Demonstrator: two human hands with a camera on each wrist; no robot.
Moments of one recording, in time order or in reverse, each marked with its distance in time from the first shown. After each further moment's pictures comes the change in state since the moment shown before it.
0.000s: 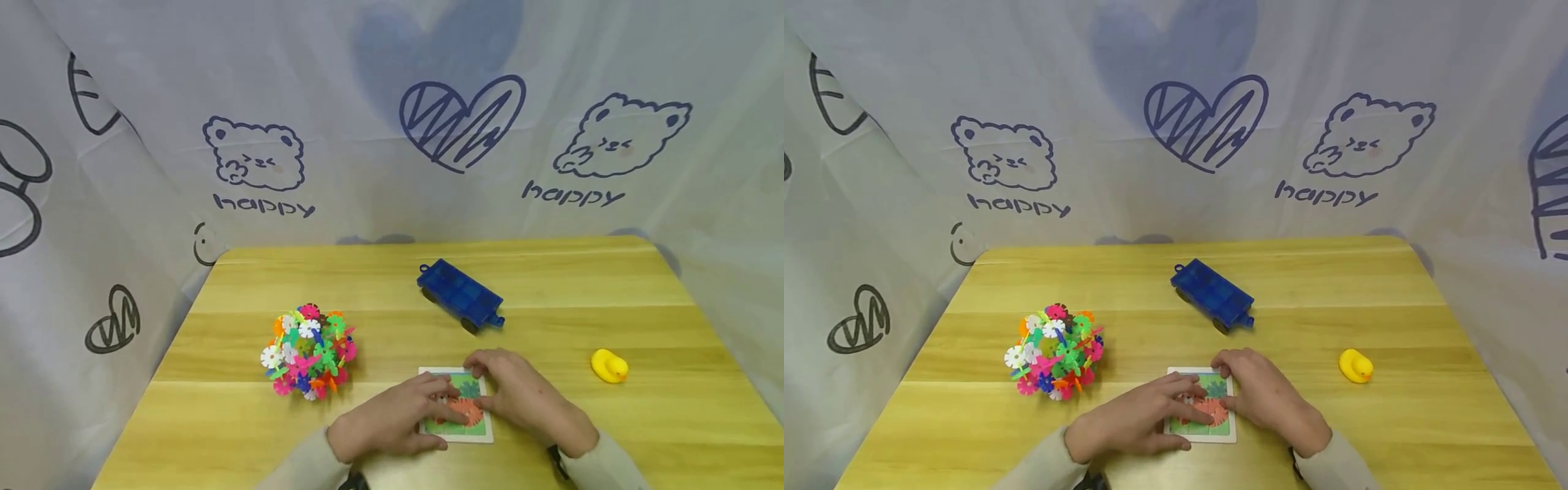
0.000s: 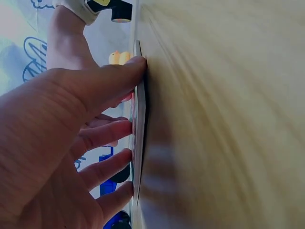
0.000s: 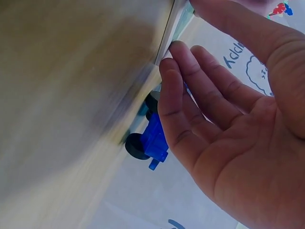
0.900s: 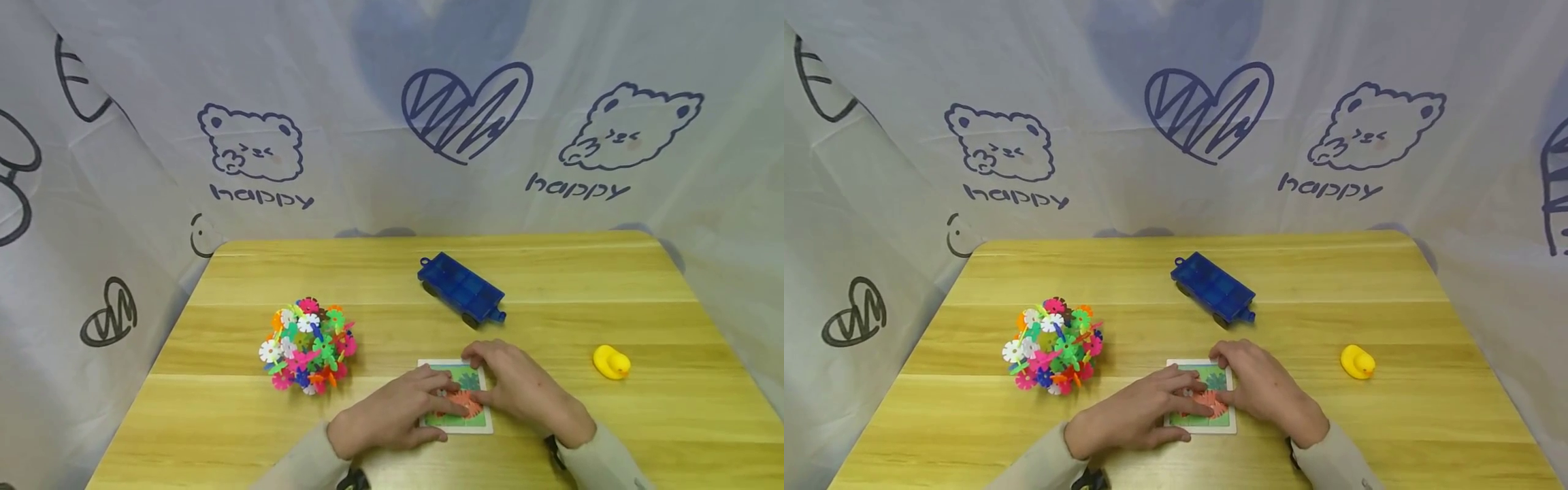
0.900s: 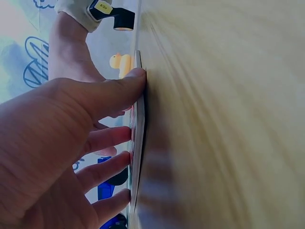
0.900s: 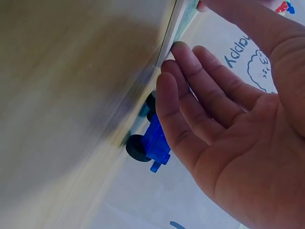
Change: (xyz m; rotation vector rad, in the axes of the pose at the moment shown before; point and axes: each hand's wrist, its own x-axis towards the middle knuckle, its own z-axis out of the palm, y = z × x) left_hand 0.000 0.001 0.004 0.067 0.024 -0.019; right_hand 0.002 0.003 0.000 -0.069 0.028 -0.084
